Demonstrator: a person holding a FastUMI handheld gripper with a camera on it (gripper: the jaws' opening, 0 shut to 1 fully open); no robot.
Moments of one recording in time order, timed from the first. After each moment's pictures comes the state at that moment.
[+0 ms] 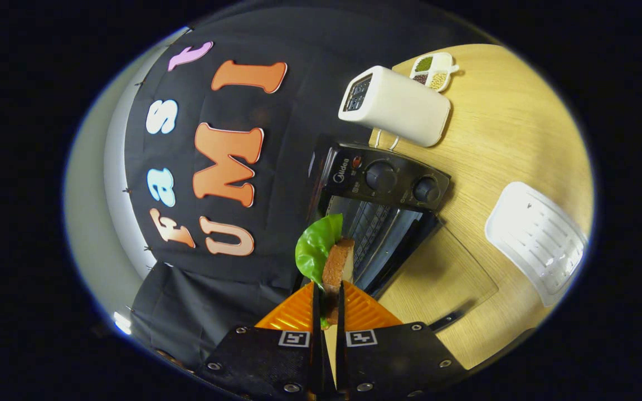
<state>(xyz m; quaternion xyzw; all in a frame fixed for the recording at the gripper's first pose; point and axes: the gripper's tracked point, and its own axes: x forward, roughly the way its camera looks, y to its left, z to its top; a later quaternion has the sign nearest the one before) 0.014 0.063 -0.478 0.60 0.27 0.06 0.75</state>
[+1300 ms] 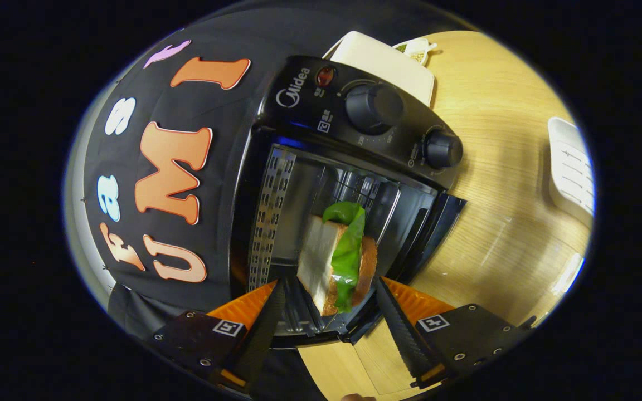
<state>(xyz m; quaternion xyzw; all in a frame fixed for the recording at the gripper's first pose) 0.085 0.123 -0.553 0.57 0.31 -0.07 0.76</state>
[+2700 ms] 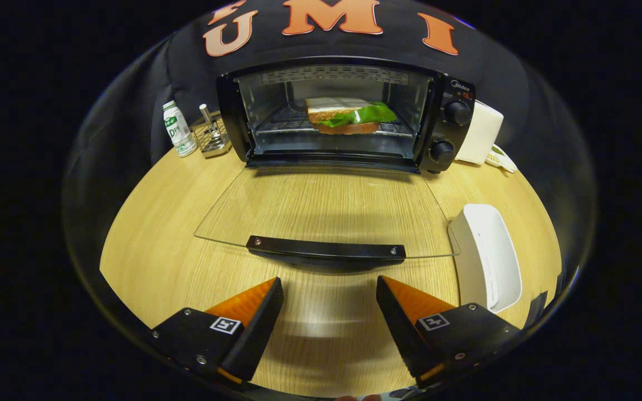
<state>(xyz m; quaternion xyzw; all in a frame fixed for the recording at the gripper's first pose) -0.098 0.110 -0.625 -0.04 0.47 0.04 0.88</state>
